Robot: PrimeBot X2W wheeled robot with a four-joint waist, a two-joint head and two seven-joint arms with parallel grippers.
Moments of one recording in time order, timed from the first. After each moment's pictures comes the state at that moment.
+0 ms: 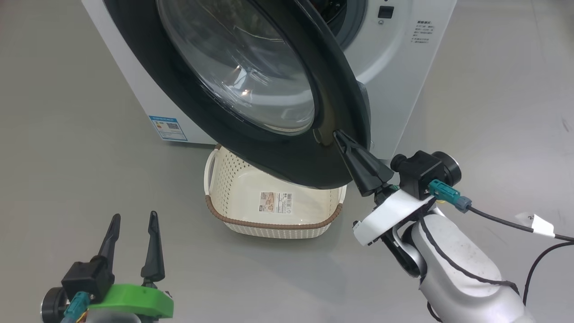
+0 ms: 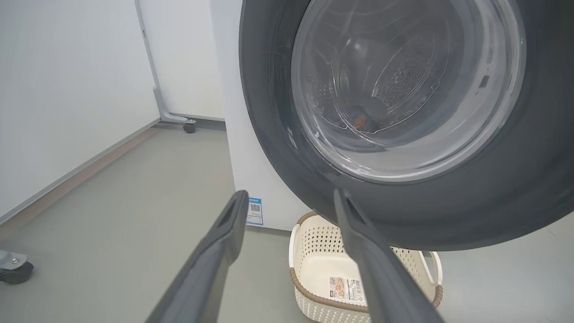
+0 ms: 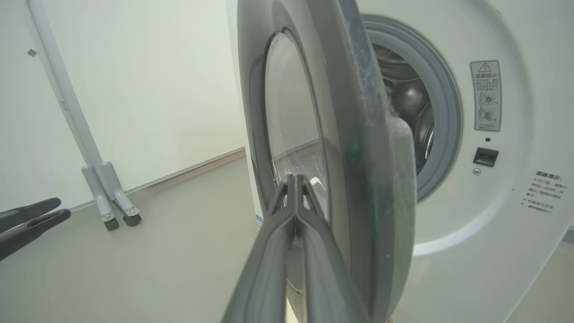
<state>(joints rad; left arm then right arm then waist) -0.01 0.05 -0.10 0.18 -0.30 -0.02 -0.26 -0.41 -0.09 0.55 0.30 0.32 0.12 -0.26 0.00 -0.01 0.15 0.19</state>
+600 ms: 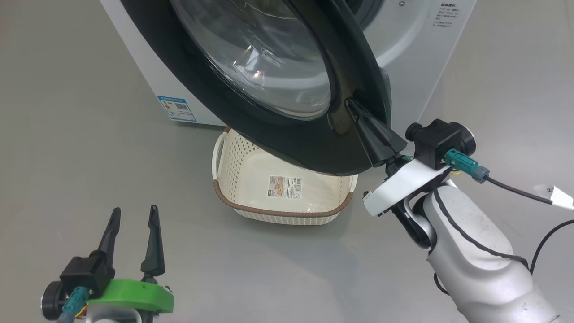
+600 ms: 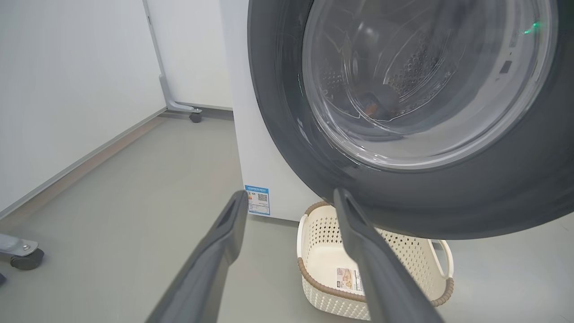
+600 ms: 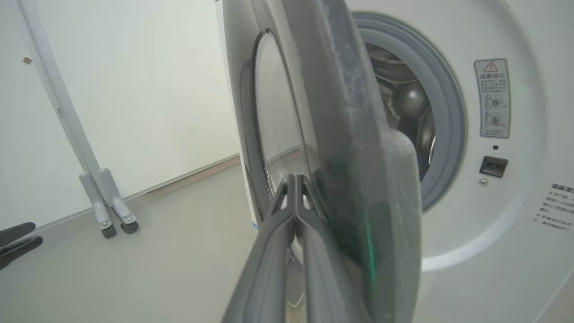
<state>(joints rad) -0.03 0.04 -0.09 0.18 -0.30 -0.04 -0.26 -0.50 -0.10 0.50 0.35 0.32 0.13 -0.26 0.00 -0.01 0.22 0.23</state>
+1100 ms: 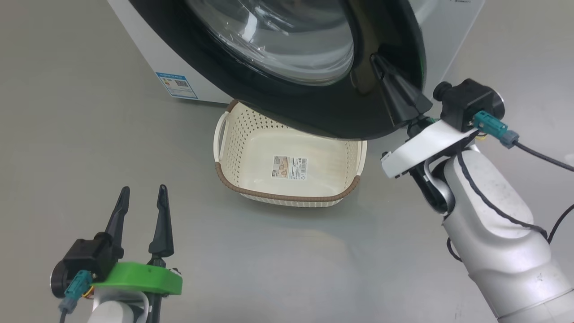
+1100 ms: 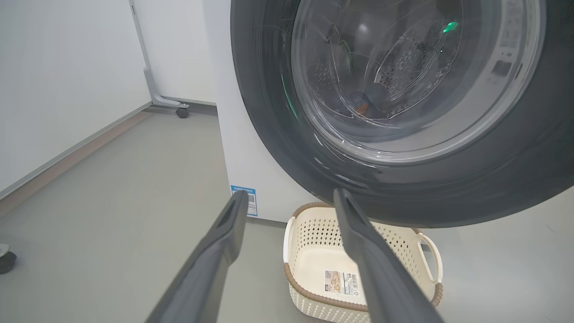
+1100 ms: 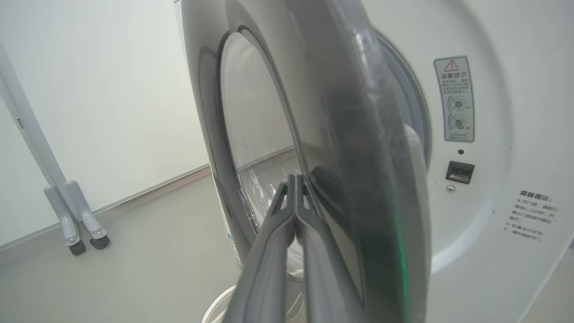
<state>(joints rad) -0.08 0.04 -0.13 0.16 -0.34 -0.05 -0.26 -0.60 -0.12 0.42 0.38 0.31 0.13 -0.26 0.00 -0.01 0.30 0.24</state>
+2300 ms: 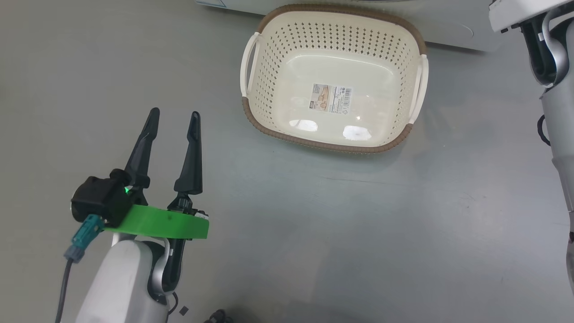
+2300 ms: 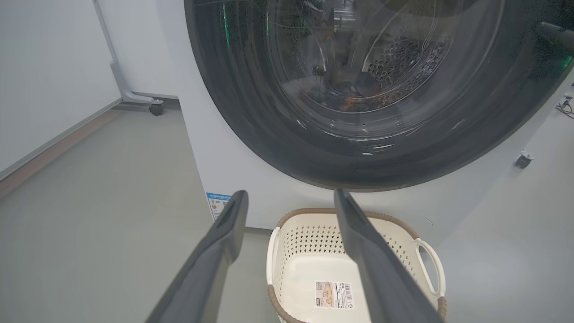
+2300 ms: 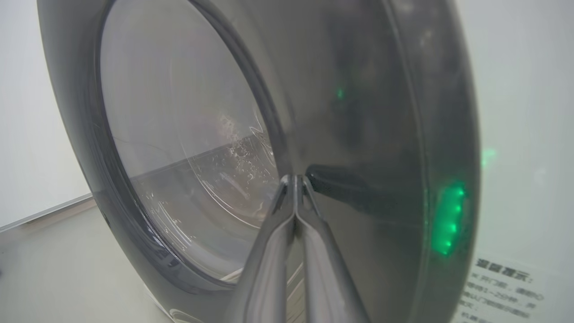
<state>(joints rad) -0.31 0.03 -0.26 0.09 -0.40 -0.08 -0.26 -1.01 -0.27 0.26 0.52 0.21 0.12 -0.26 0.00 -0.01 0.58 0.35</state>
